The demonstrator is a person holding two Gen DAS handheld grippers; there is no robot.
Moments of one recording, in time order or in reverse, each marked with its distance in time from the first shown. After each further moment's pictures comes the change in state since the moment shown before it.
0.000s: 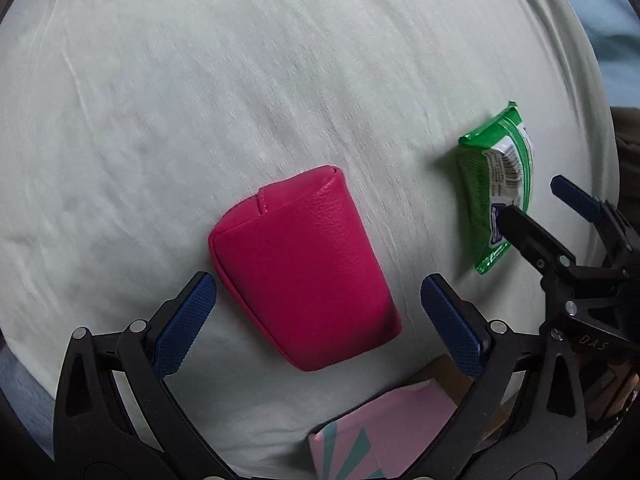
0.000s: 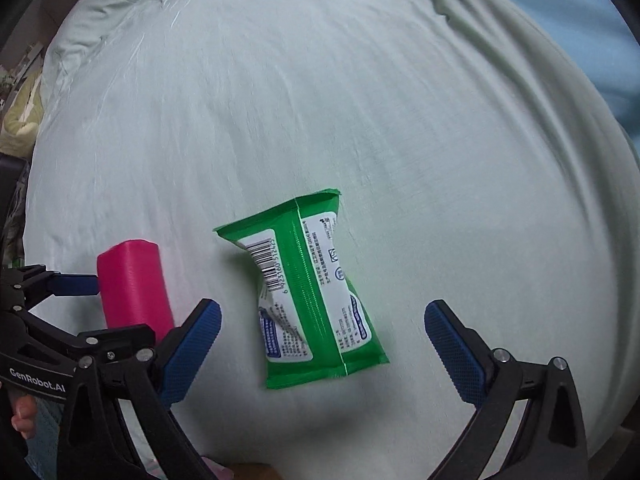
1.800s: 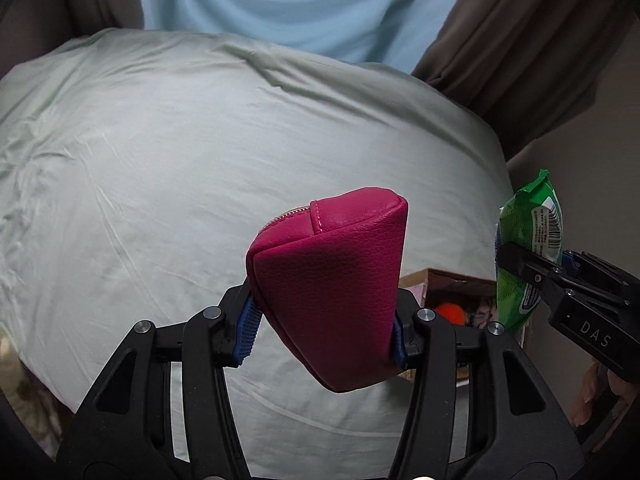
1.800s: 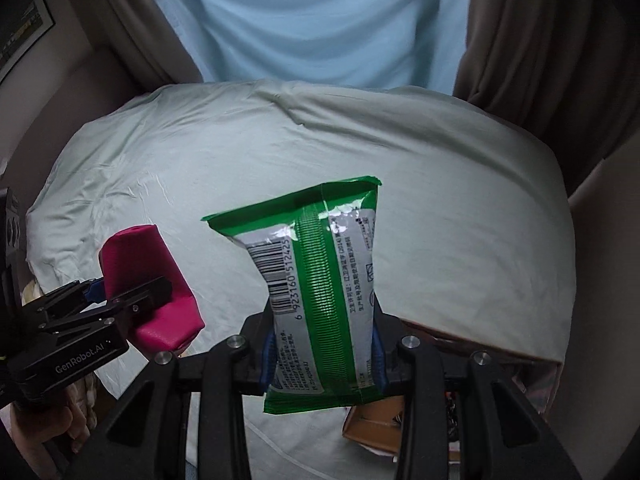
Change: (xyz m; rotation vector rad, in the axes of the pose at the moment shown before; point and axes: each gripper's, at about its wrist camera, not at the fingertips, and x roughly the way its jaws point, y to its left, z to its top) left arm -0.297 -0.018 -0.117 0.784 -0.401 -0.096; right arm -0.276 0.148 -0.120 0.732 -0.365 -0.185
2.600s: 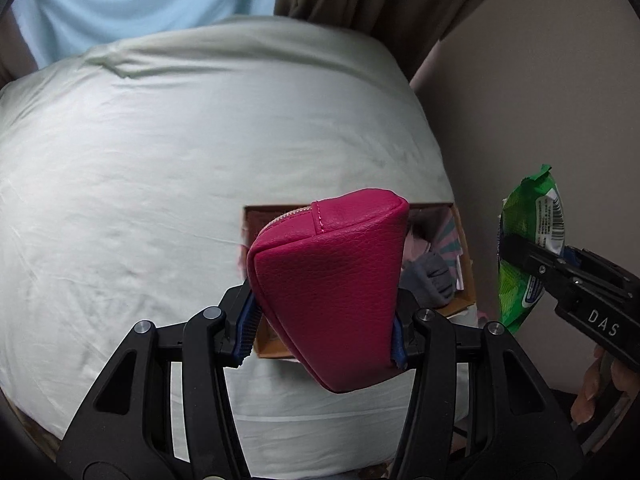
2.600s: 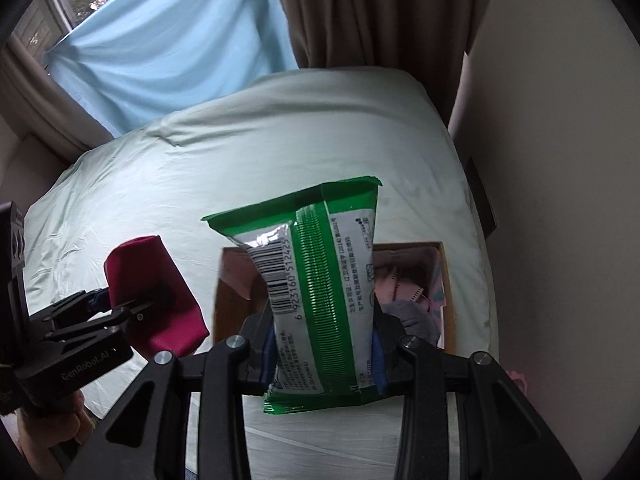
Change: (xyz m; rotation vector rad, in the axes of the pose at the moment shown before) left arm 0.077 -0.203 -0.086 0.266 0.146 -0.134; right arm -0.057 -0.189 -0.120 0.340 -0.011 -0.128
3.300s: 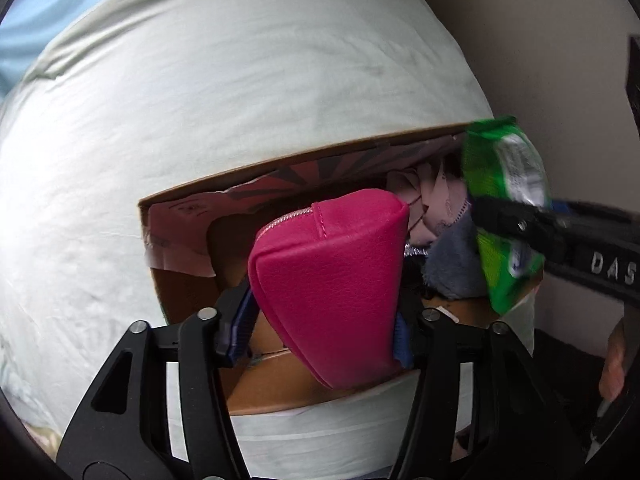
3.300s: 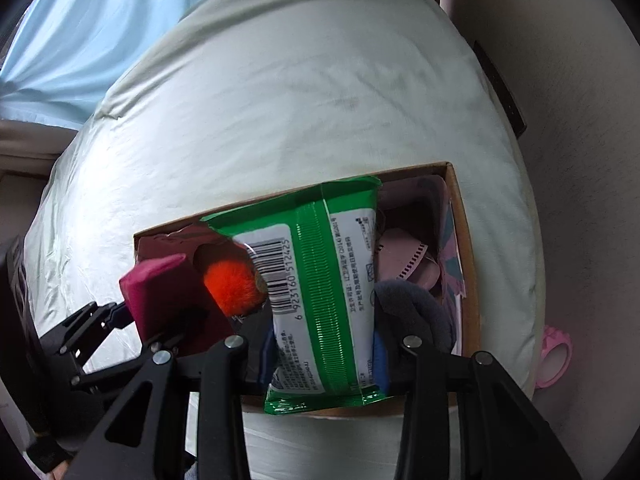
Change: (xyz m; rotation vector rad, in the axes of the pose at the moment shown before) left arm 0.154 -0.050 0.019 0.194 0.279 0.095; right arm 0.143 -0.088 0.010 0.186 0.317 0.096
